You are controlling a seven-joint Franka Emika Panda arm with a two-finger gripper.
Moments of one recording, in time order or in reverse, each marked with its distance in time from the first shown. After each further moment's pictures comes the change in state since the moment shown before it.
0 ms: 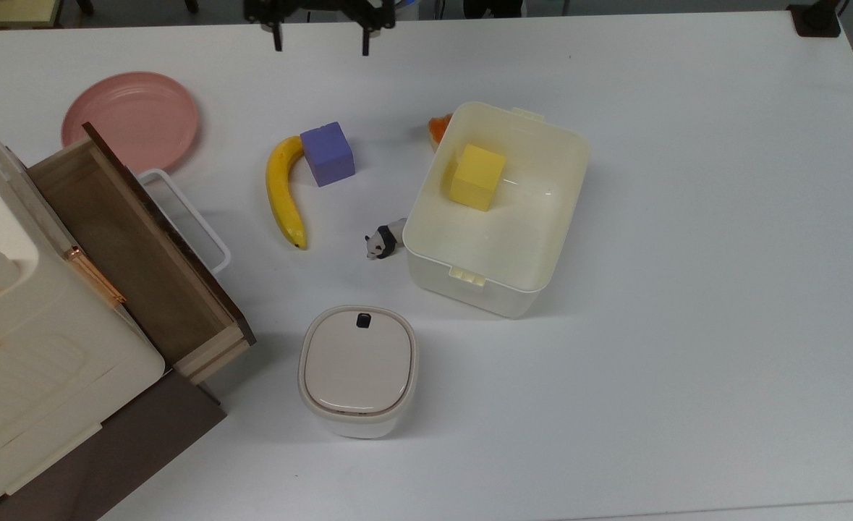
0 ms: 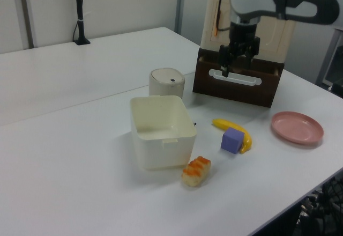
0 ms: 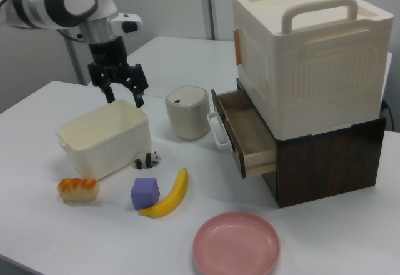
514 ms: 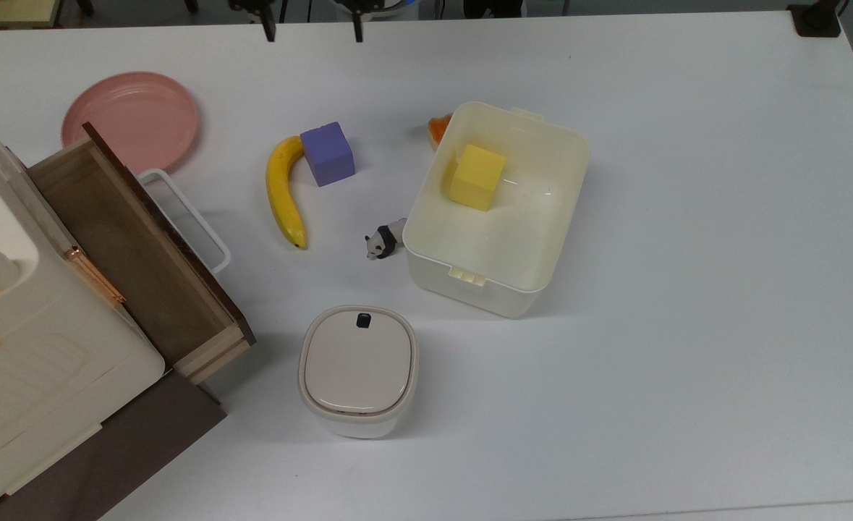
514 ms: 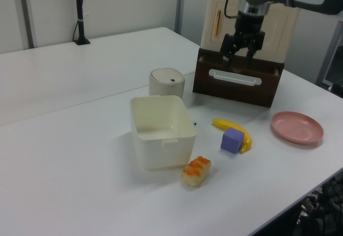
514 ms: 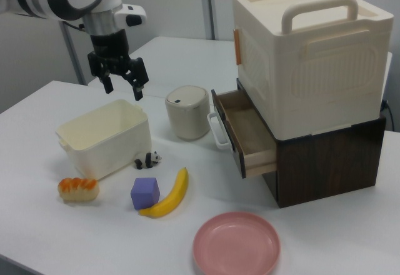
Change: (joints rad) arm 0.028 0.002 -0.058 0.048 0.085 -0.022 -0.030
